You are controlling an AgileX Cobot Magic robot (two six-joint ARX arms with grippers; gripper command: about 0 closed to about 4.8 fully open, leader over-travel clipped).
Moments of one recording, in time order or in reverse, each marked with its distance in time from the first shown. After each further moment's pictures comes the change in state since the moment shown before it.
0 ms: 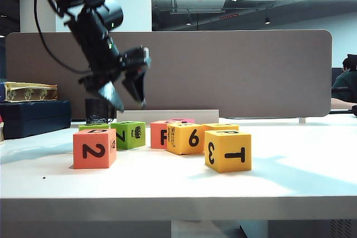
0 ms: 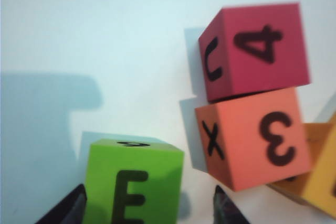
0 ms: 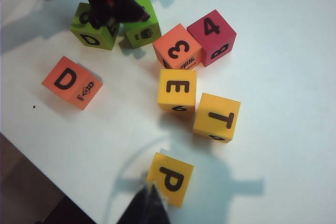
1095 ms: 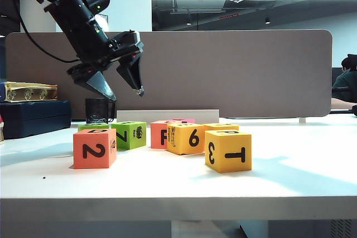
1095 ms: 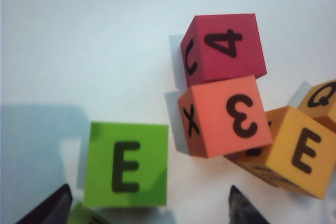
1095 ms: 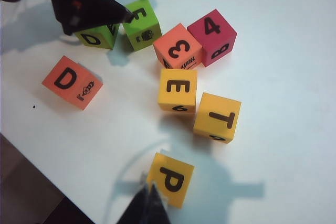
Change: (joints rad) left arm 0.001 -0.171 -0.215 0.151 0.023 -0.022; right arm 0.000 -0.021 -0.034 0.023 -0.001 0.000
